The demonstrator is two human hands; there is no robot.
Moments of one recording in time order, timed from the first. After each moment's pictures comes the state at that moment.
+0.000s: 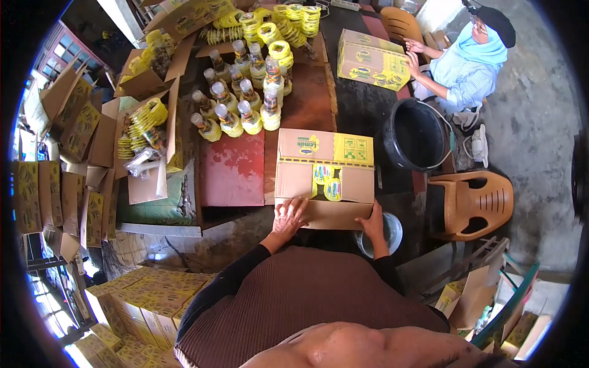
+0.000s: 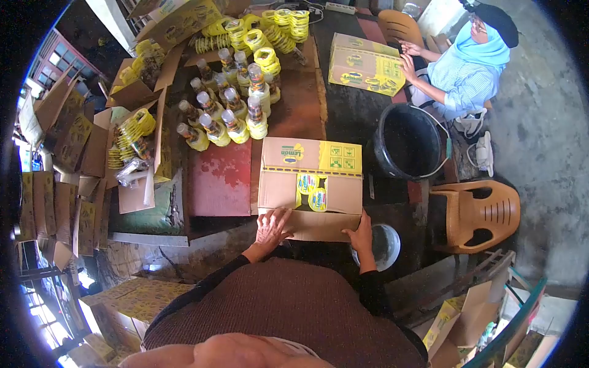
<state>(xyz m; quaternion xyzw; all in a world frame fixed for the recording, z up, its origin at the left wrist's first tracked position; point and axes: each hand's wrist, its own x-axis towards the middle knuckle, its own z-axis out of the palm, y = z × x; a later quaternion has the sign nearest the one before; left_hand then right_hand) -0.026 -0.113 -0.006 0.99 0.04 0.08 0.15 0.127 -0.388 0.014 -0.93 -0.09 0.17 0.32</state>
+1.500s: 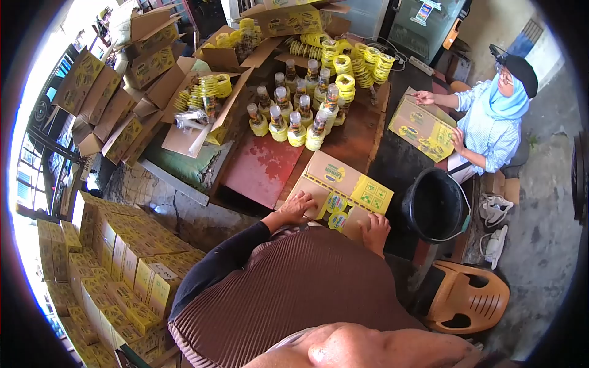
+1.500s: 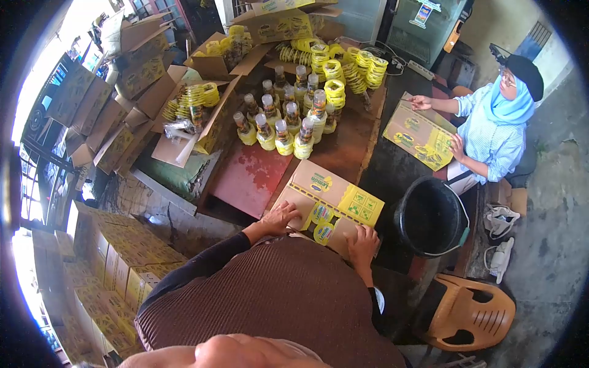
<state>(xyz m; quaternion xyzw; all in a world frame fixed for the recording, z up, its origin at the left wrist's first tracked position) 0.040 -0.068 0.015 0.99 0.04 0.05 0.15 0.233 -0.335 0.022 -0.88 -0.42 -0.03 0.21</state>
